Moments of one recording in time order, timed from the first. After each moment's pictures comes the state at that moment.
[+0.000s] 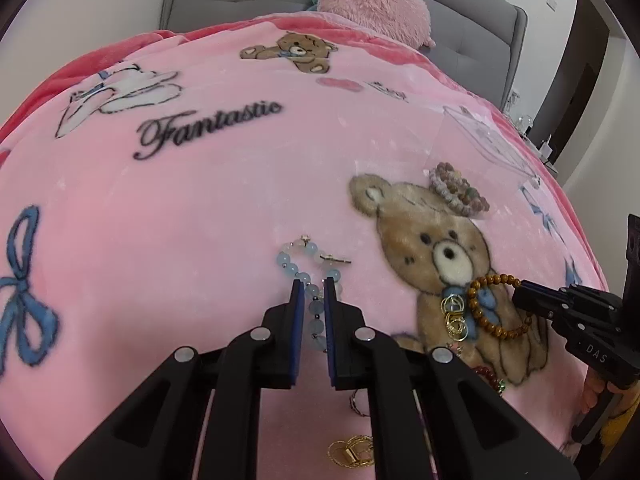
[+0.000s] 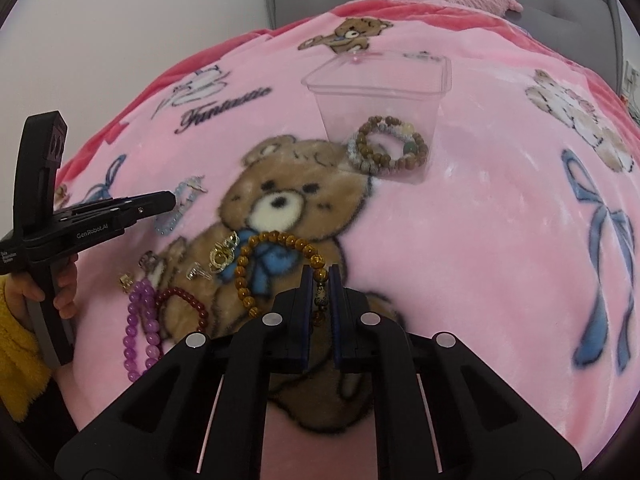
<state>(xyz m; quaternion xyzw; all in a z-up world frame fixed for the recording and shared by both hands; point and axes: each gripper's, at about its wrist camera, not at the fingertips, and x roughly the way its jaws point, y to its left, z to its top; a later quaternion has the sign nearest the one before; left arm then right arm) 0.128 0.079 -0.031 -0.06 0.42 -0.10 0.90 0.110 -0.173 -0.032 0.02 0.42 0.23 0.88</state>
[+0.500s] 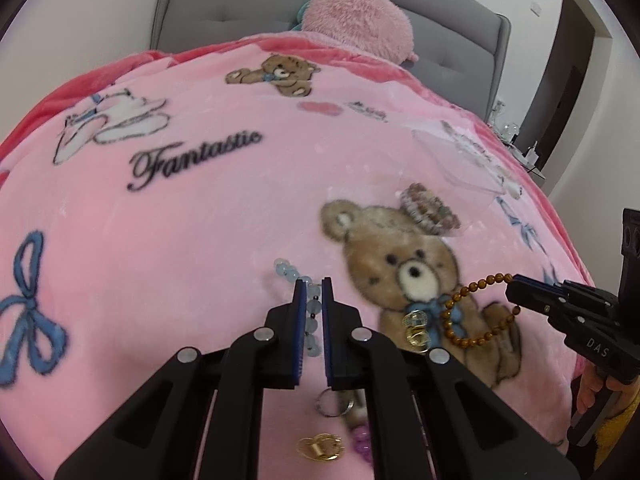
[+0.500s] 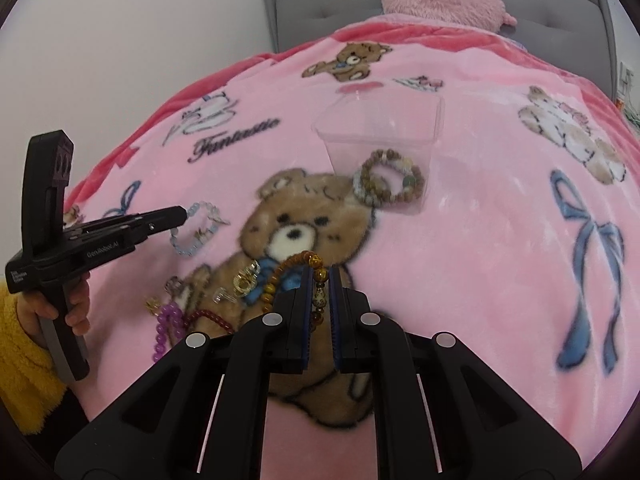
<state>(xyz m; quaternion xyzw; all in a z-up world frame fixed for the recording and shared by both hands) 0.118 0.068 -0.004 -0.05 0.39 -0.12 0.91 0.102 -0.180 0.001 0.03 0.38 0.23 0.89</state>
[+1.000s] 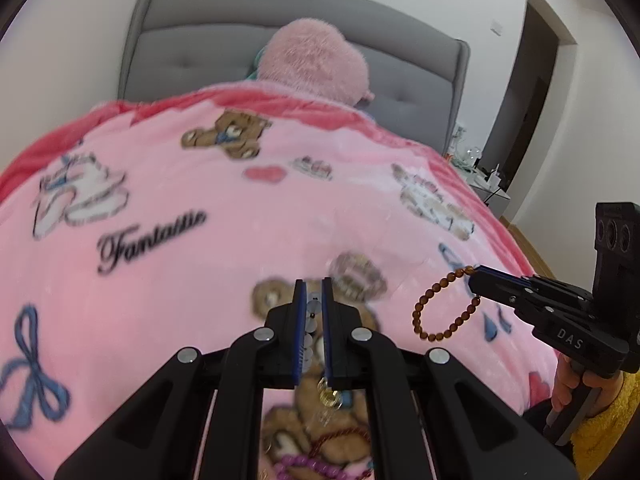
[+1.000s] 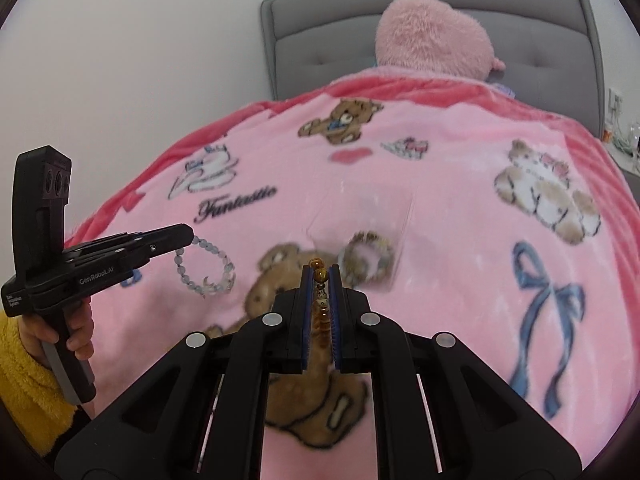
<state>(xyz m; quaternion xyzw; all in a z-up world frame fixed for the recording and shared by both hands) 0.121 0.029 0.070 -0.05 0.33 -0.17 0.93 0.113 -0.205 0.072 0.04 0.32 0.22 0.92</state>
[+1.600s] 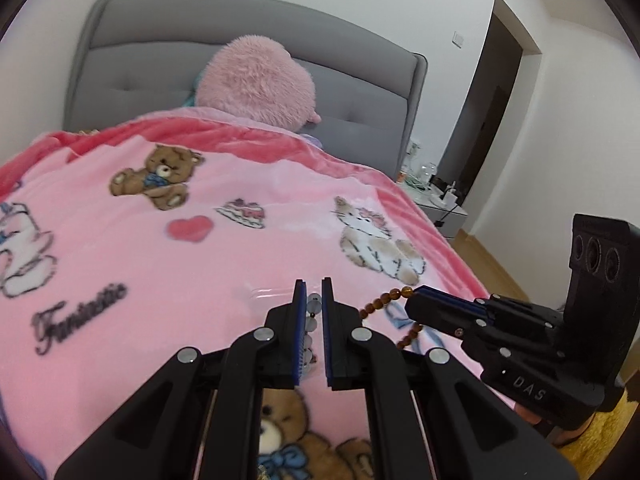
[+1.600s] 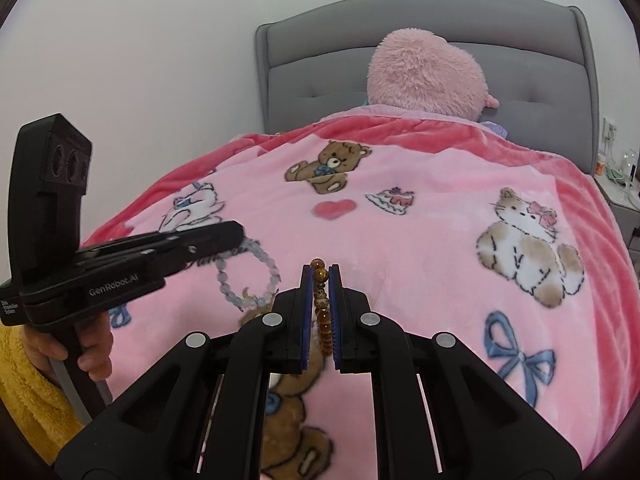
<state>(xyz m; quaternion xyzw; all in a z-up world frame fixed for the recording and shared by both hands) 0.184 -0.030 0.110 -0.08 0.31 -0.25 0.91 0.153 -0.218 0.108 0.03 0.29 0.20 0.94</state>
